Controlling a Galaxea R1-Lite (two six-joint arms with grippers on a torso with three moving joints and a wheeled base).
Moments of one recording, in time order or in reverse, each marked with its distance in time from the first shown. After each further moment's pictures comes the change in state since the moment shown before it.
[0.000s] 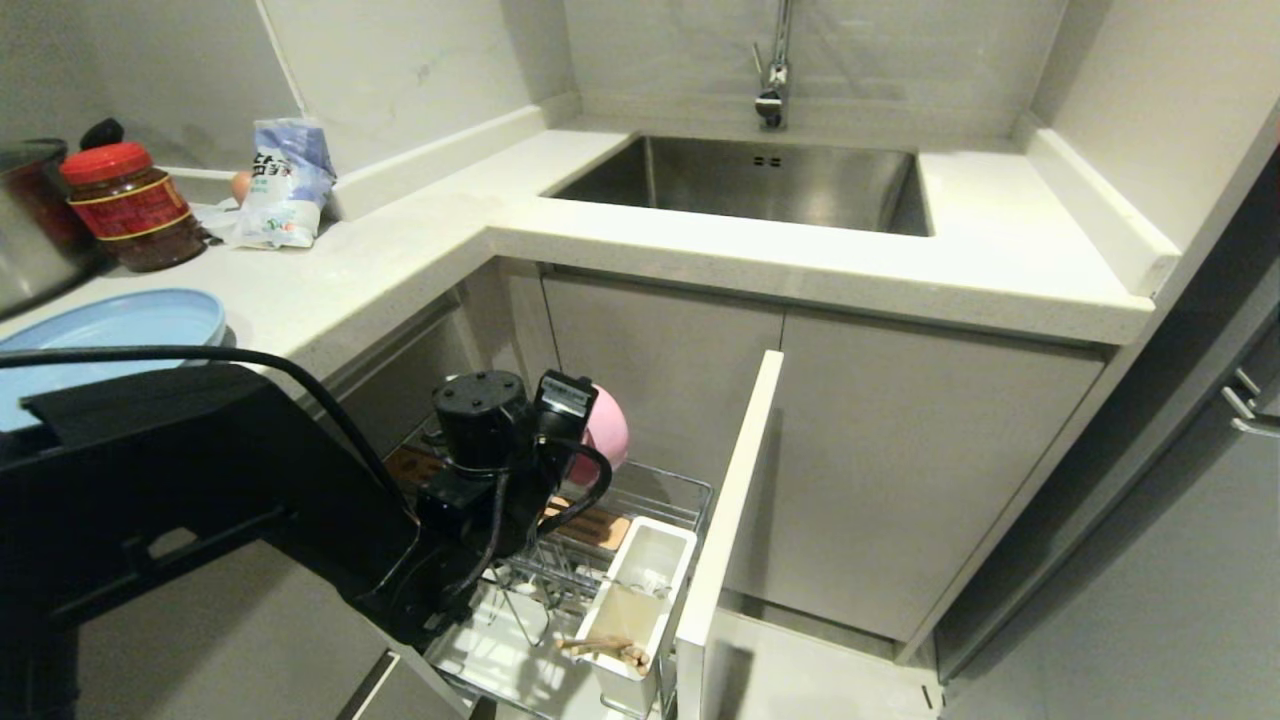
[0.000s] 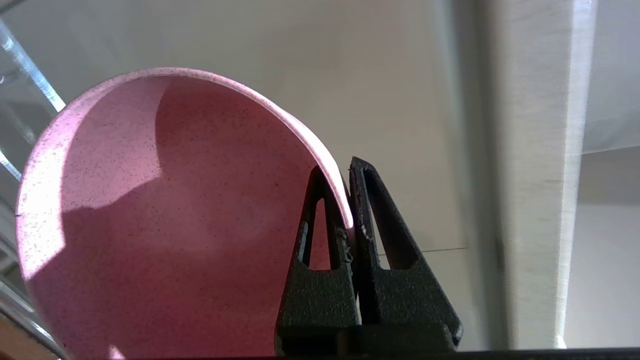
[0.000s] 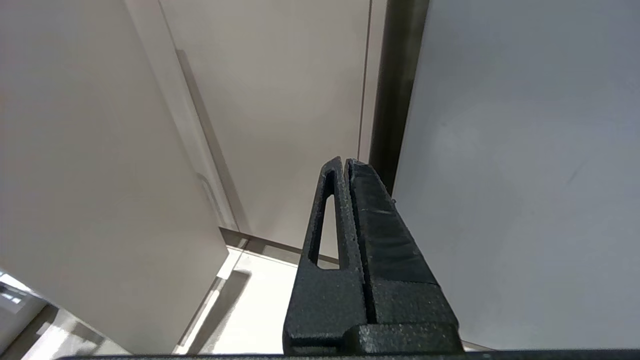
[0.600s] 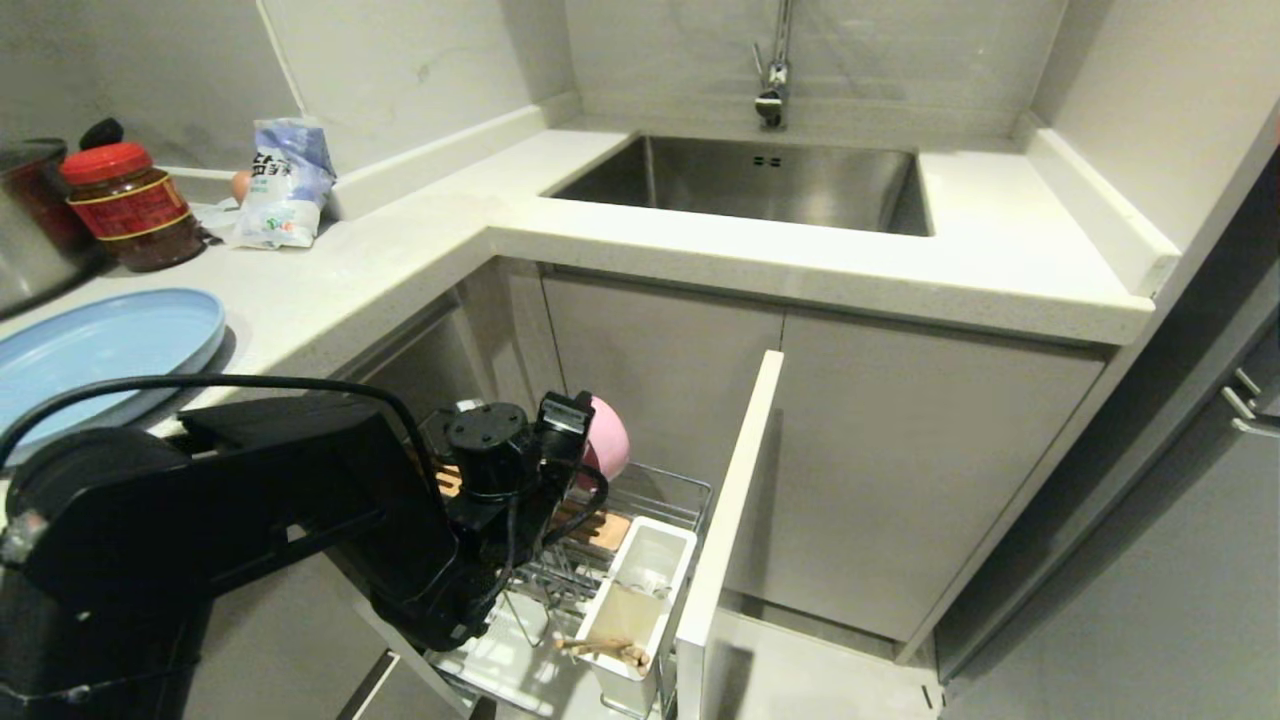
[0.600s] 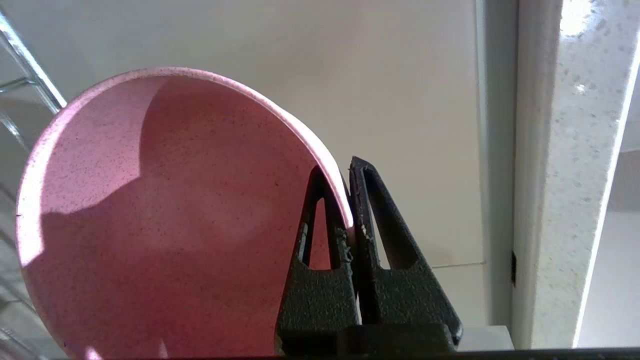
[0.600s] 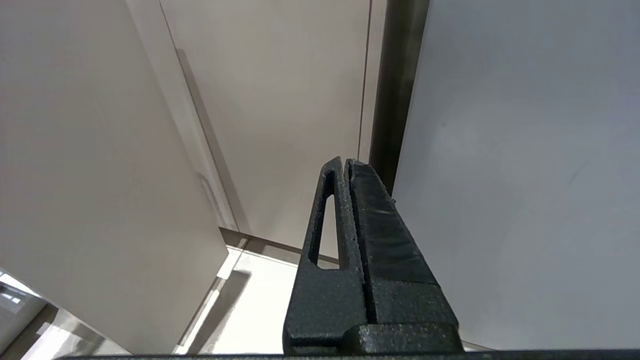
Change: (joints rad) left arm 0.051 0.153 -0.010 -0.202 -0.069 -0.035; right arm 0.000 0.000 0.000 0.000 0.000 0.000
